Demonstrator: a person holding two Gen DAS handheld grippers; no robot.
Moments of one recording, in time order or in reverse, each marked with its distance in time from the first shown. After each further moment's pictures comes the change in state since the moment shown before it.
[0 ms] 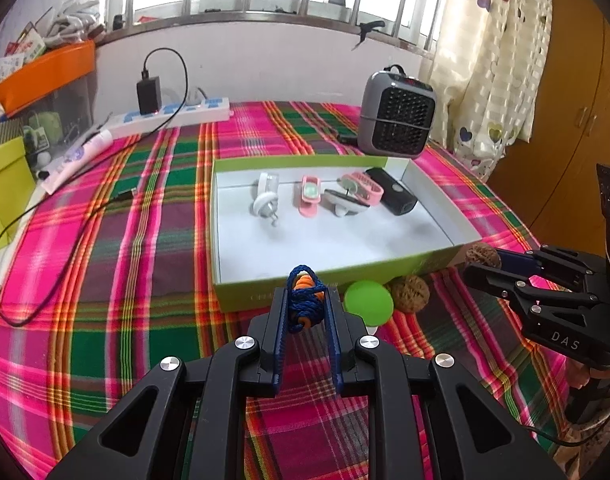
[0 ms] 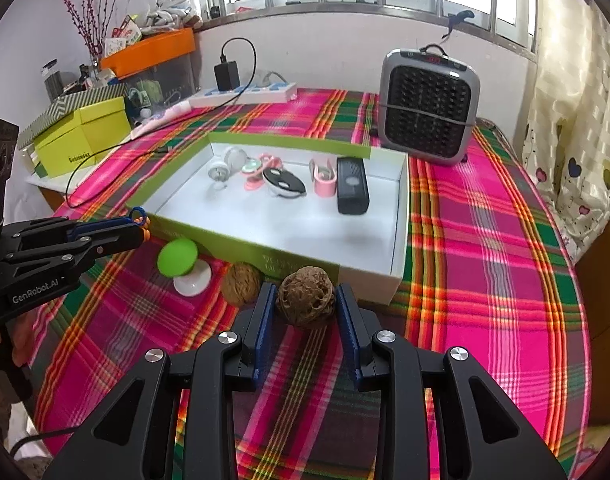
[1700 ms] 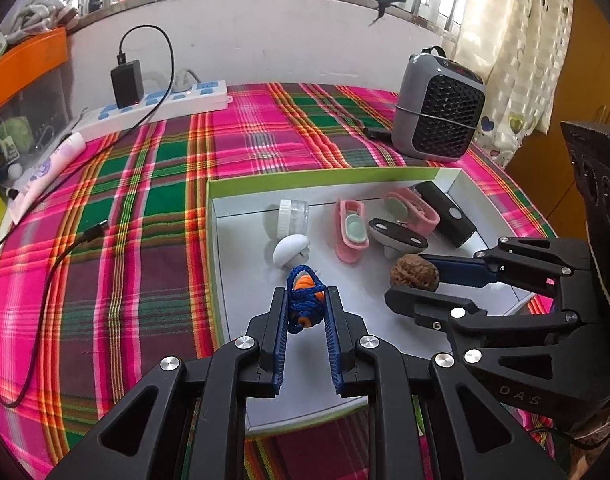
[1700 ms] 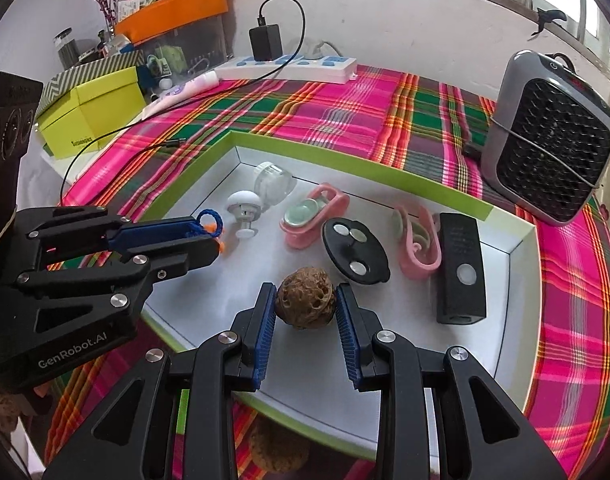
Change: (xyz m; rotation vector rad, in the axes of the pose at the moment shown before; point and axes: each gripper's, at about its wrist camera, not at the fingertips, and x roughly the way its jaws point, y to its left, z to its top) left arm 0.075 0.024 0.051 0.011 0.090 0.005; right arm 0.096 0.028 0.066 -0.097 0.136 0.123
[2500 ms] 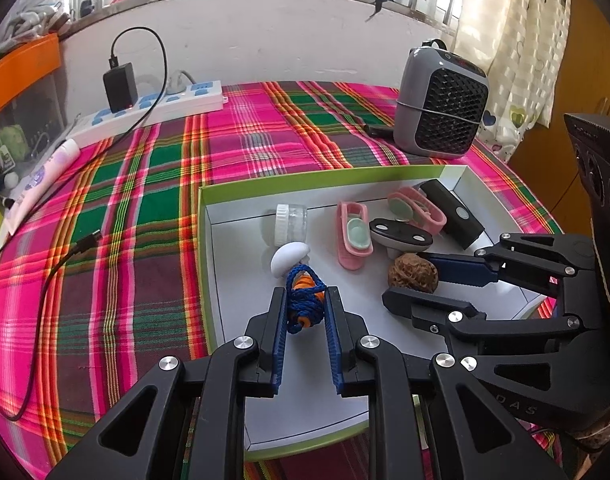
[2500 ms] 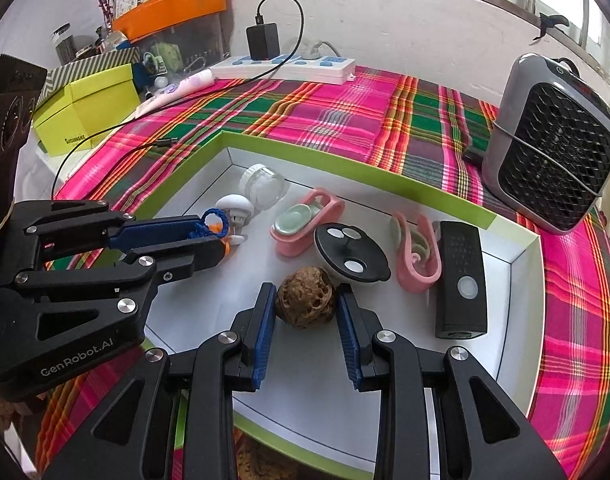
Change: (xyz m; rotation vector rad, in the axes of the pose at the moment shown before) left arm 0.010 -0.002 0.004 0.022 0.007 0.009; right arm 0.006 -0.002 0.003 -0.019 -0.008 -0.022
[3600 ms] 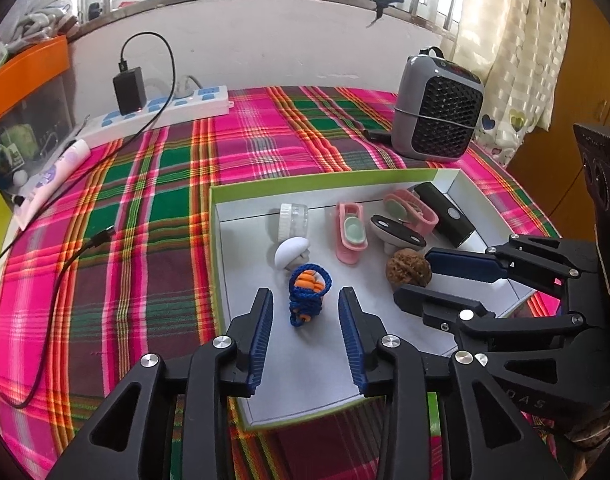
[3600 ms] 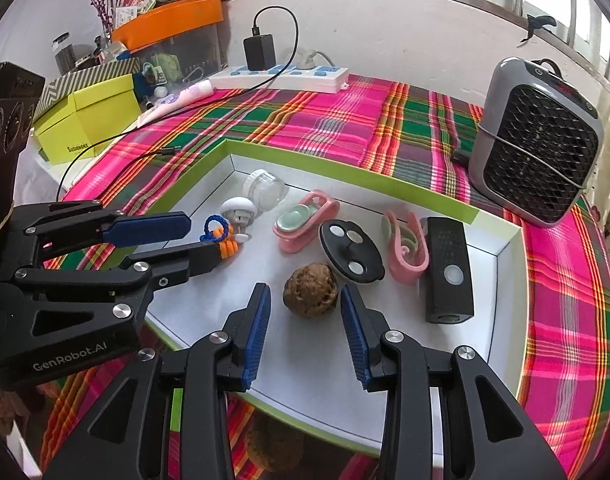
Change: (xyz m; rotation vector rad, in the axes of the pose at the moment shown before) left arm -0.017 0.000 -0.006 -0.009 -0.015 0.010; right arm -0.015 0.001 -0.007 0.025 -0.034 -0.010
